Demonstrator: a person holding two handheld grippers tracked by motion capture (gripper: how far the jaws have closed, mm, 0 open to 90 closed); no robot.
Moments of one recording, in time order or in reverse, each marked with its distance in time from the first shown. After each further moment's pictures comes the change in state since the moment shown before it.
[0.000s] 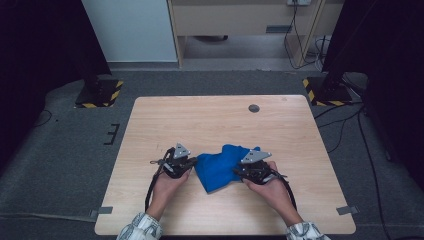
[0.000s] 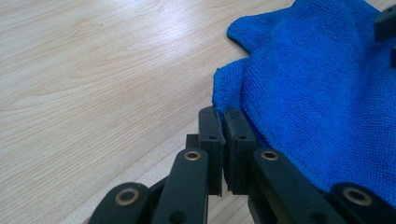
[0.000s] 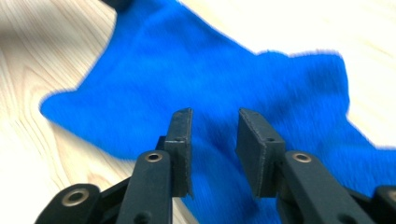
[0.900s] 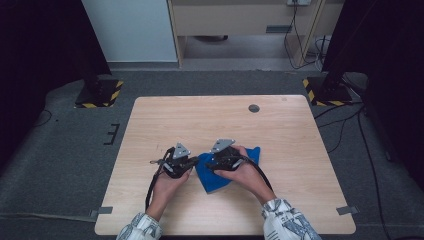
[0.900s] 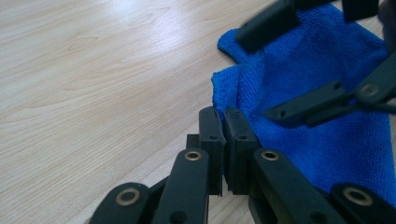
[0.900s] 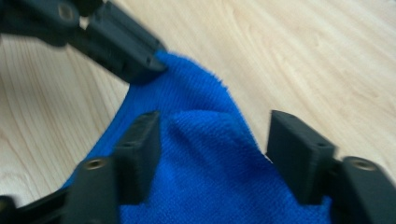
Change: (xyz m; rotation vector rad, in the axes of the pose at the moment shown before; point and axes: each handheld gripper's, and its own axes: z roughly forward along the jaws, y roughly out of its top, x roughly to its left) left arm -0.002 0.004 -0.004 -0.035 -0.022 0.007; right arm 0.020 0.059 0.073 0.034 0.052 -0.169
